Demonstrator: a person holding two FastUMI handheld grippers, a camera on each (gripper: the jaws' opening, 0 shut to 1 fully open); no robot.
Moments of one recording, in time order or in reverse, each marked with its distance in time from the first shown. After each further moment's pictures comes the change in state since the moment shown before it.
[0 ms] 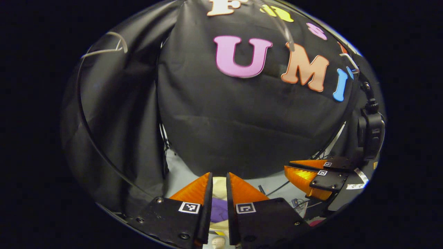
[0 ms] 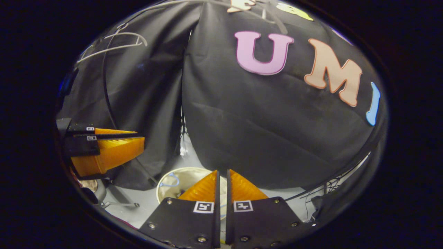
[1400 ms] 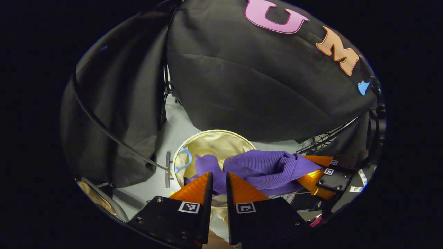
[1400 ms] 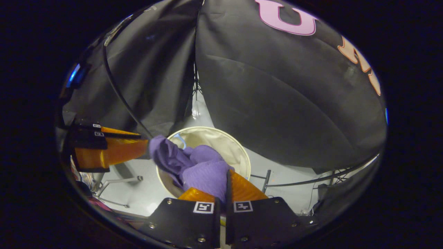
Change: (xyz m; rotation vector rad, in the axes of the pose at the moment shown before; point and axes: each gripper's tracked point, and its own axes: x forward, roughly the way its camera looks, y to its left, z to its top) left arm 0.061 0.032 -0.178 -0.226 0.484 0.035; right arm 0.084 0.042 -0.149 -0.090 0.396 0.141
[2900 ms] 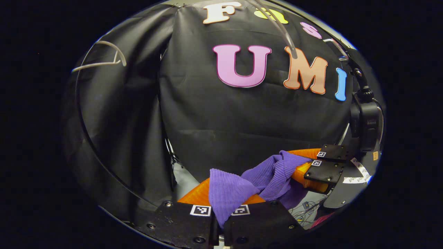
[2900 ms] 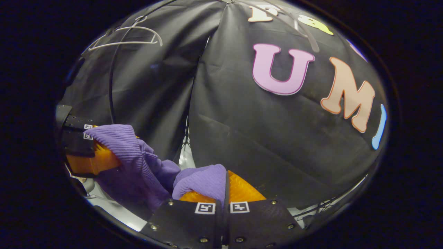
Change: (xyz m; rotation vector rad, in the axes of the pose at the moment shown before) left arm -0.102 -0.032 0.124 0.231 -0.466 0.005; right arm -0.089 -0.022 0.134 -0.061 -0.452 -0.109
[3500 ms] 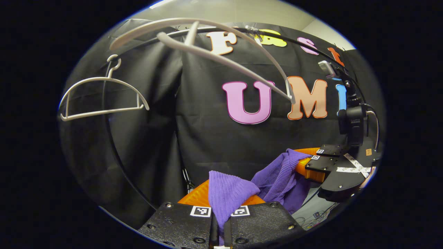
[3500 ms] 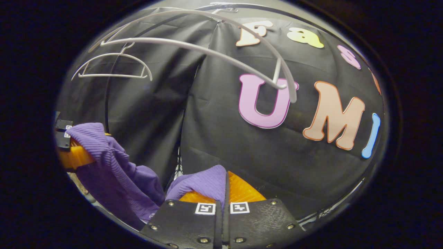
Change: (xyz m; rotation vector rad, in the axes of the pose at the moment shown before) left arm -0.072 0.012 0.097 0.080 -0.260 0.091; right arm -0.041 -0.025 0.107 0.038 -0.229 -0.067
